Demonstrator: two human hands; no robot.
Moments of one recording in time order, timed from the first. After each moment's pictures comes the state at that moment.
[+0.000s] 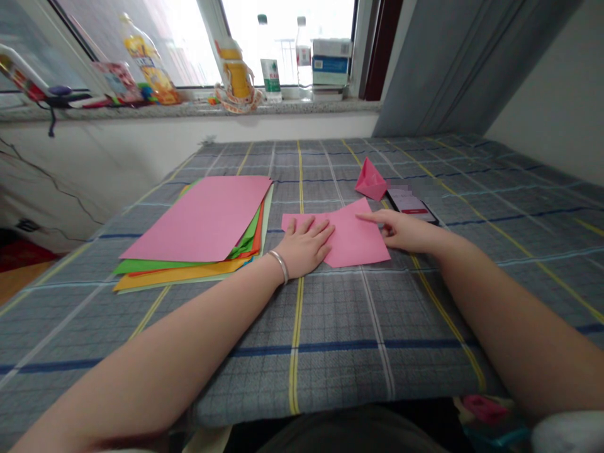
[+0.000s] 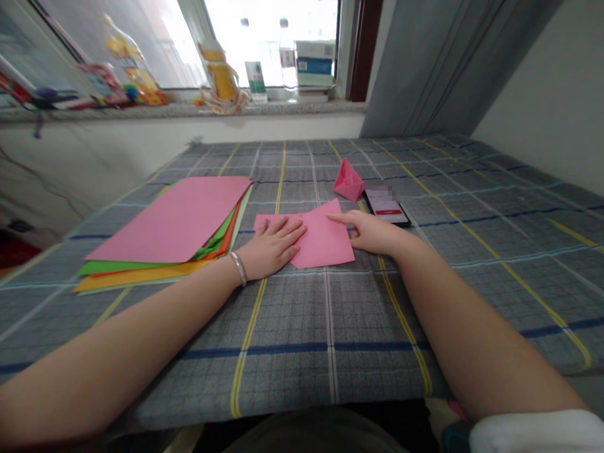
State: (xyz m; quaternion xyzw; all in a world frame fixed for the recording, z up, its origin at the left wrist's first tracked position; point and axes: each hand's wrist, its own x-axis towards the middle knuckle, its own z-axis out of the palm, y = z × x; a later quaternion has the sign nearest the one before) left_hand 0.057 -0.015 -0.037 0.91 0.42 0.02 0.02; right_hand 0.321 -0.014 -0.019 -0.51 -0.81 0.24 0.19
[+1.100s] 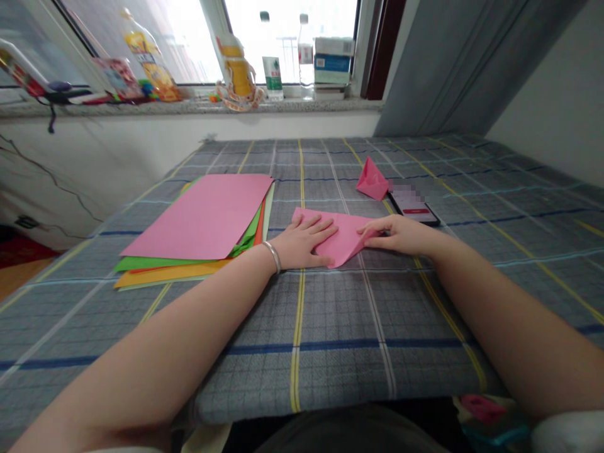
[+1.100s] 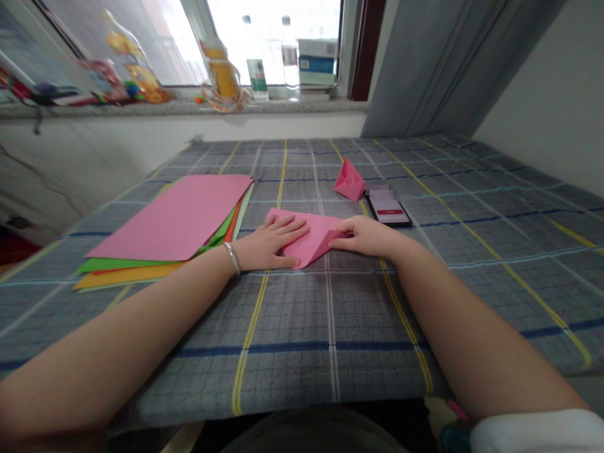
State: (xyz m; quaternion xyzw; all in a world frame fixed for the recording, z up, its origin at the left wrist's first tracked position) left_hand 0.046 -0.001 -0.024 0.93 0.35 -0.05 0.05; right_hand 0.307 -0.022 -0.009 -0.45 -0.83 0.29 0.14
